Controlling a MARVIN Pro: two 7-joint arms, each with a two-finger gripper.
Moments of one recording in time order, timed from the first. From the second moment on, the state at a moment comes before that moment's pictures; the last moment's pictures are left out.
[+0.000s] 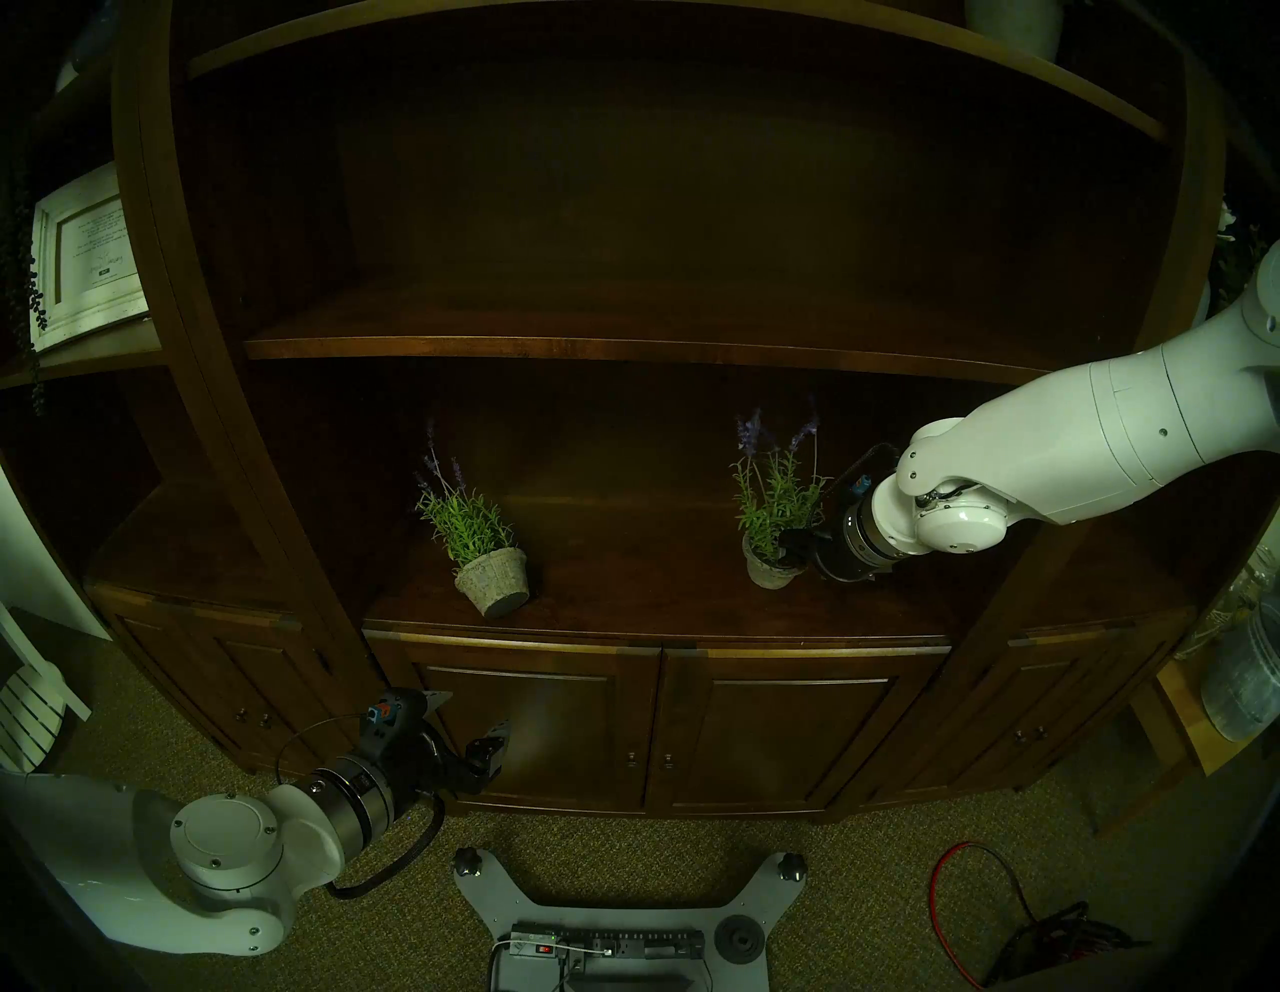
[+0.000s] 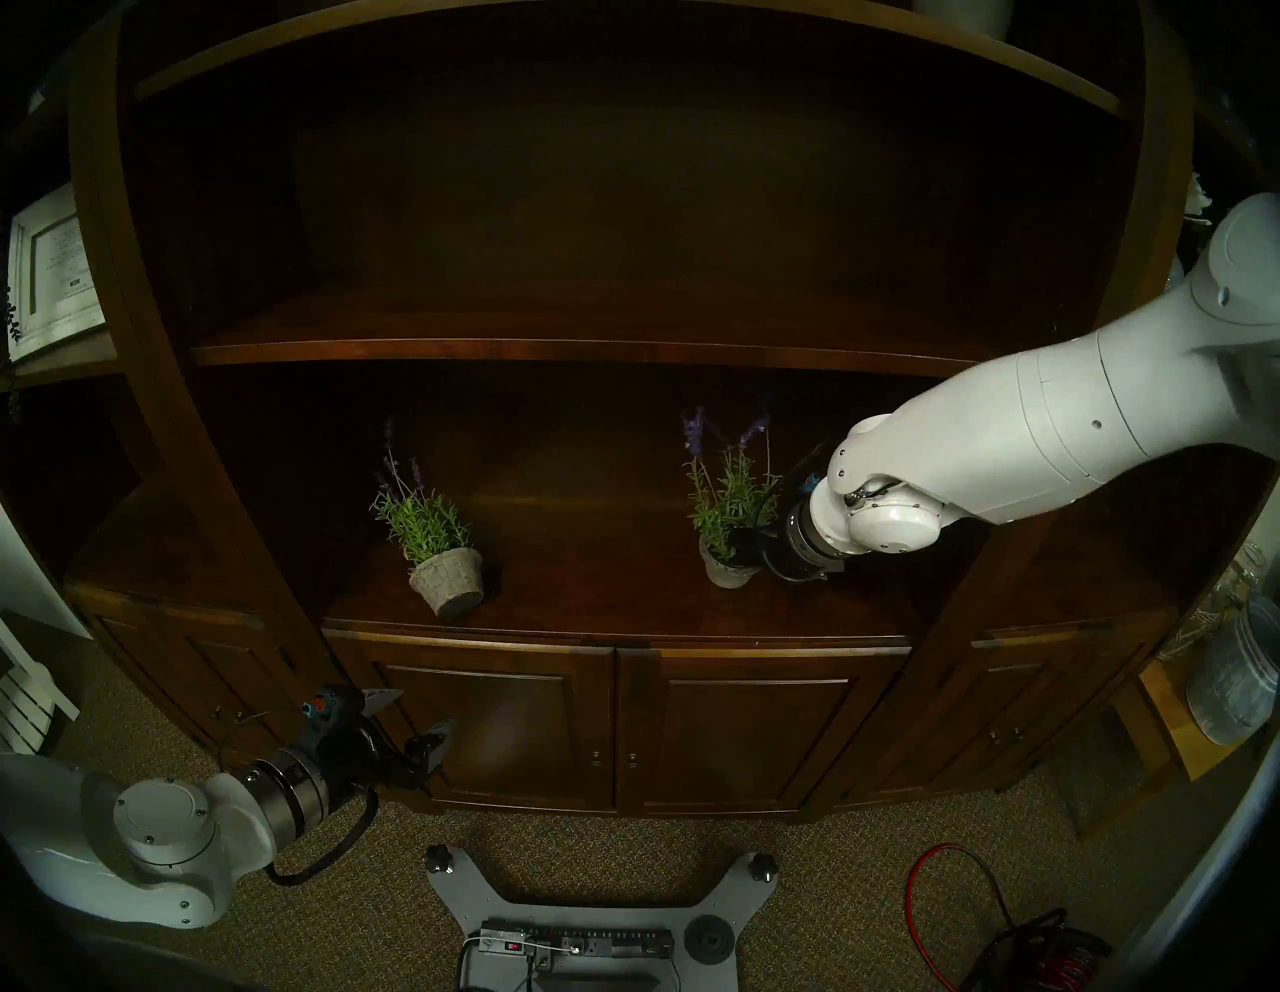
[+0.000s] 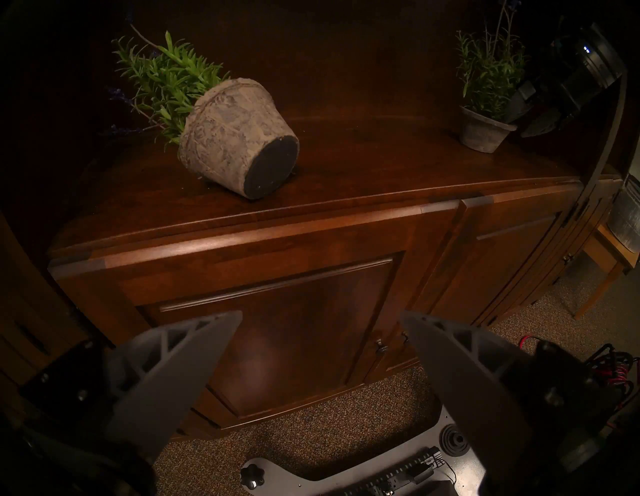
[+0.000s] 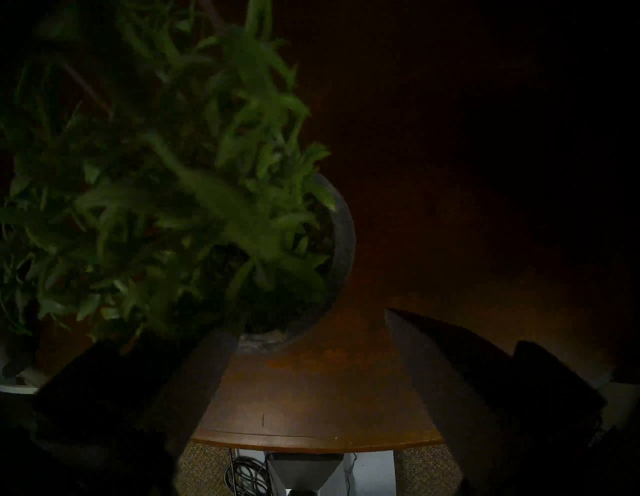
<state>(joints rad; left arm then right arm) 2.03 -0.10 -0.93 -2.24 -1.01 -0.27 0.49 0.55 -0.99 -1.26 -1.70 2.80 0.05 -0.22</state>
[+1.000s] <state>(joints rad) 2.03 -0.10 -0.93 -2.24 -1.01 -0.27 0.49 0.63 -0.97 -1.27 -1.81 2.77 0.00 -0.26</state>
